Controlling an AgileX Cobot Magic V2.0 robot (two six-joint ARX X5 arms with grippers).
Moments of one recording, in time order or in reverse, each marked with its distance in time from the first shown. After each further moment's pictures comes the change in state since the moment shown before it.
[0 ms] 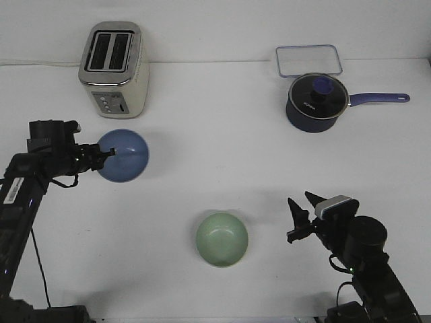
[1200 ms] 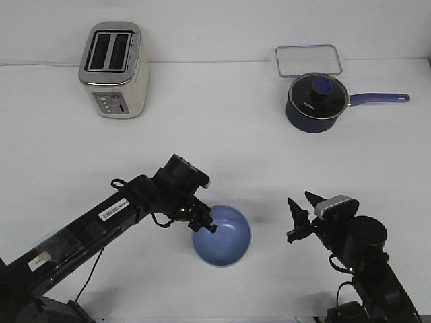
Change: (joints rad) left arm -0.762 0.145 0.001 -0.073 0.055 0.029; right arm 0.000 0.000 0.000 0.000 0.000 0.000
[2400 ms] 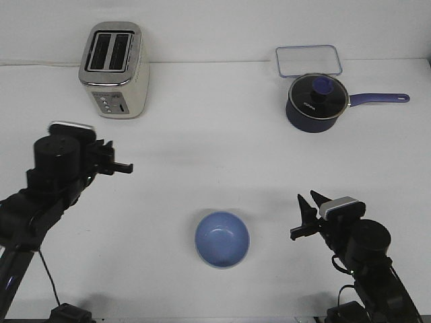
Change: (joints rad) left arm 0.436 -0.482 0.033 0.091 -0.555 0.075; right arm 0.000 -0.053 0.000 0.000 0.110 -0.002
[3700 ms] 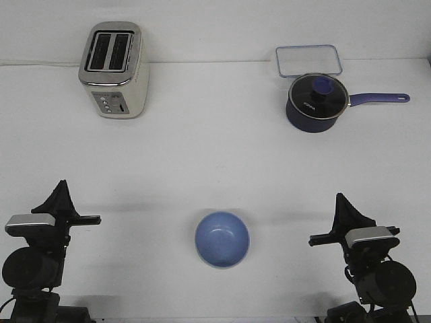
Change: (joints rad) left arm 0.232 -0.705 -0.890 0.735 0.035 0.077; right arm 0.000 -0.288 -0.100 0.112 0.233 -0.058
